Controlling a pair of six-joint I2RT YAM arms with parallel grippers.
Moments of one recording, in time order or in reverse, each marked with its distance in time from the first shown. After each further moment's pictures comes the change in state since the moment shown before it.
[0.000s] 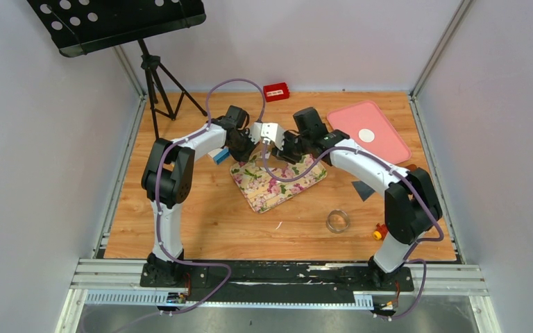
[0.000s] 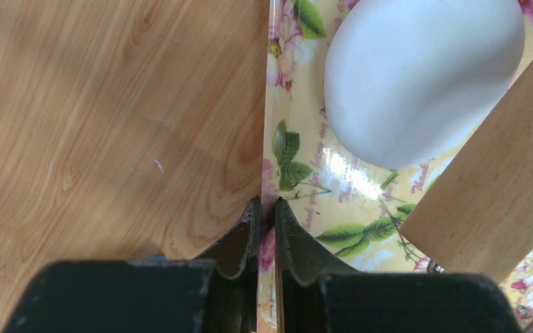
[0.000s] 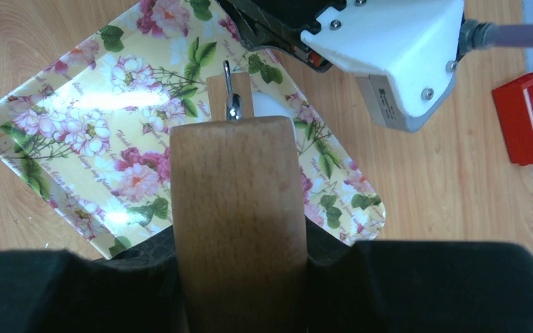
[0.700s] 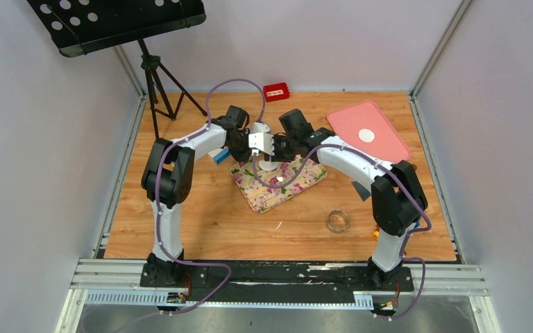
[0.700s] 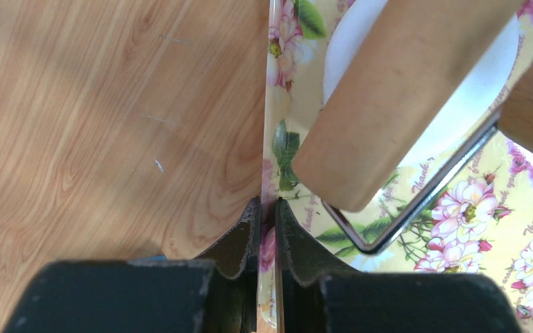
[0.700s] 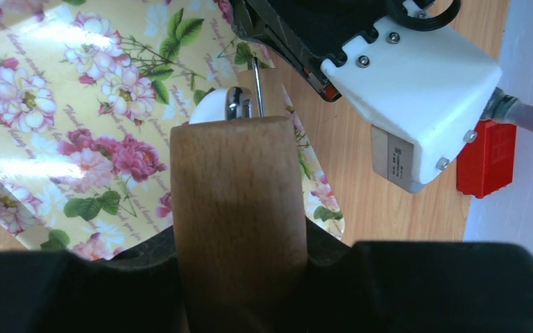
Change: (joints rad) left arm 0.000 0.000 0.000 0.000 0.000 0.000; right arm 0.055 0.105 0.109 -0.080 0.124 -0.230
